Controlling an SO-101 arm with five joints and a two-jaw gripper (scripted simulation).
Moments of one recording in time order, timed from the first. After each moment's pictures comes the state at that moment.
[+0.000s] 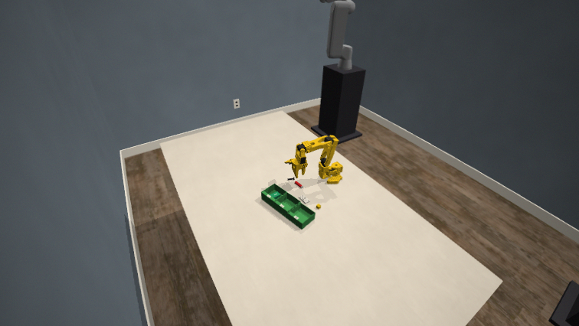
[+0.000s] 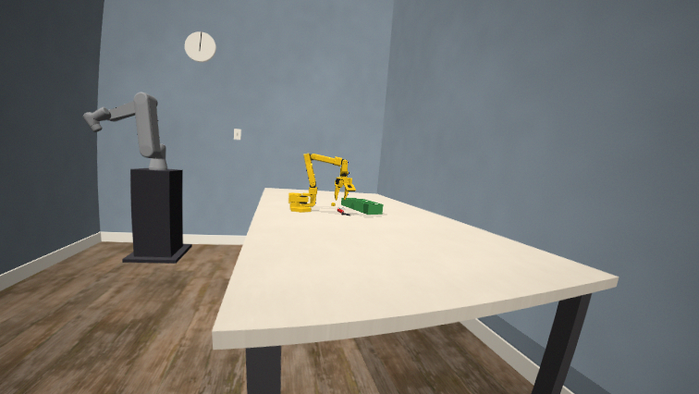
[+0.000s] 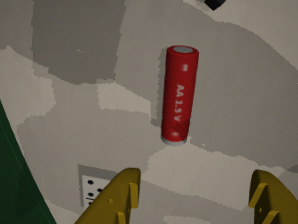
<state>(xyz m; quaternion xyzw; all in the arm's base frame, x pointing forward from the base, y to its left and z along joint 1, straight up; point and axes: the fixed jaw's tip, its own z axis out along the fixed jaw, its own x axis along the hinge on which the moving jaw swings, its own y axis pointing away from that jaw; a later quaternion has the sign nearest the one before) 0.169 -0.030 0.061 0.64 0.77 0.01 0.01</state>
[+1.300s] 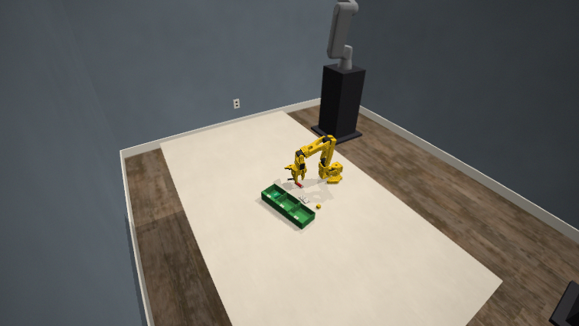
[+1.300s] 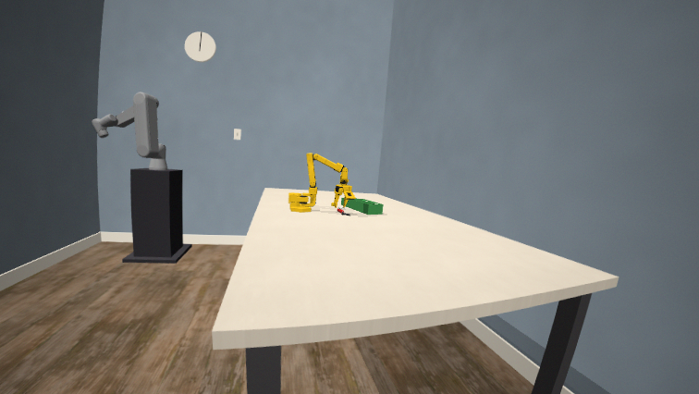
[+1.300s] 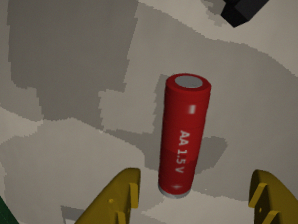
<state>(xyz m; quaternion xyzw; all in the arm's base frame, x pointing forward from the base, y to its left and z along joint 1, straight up) 0.169 -0.031 0.028 0.64 0.77 0.00 0.00</state>
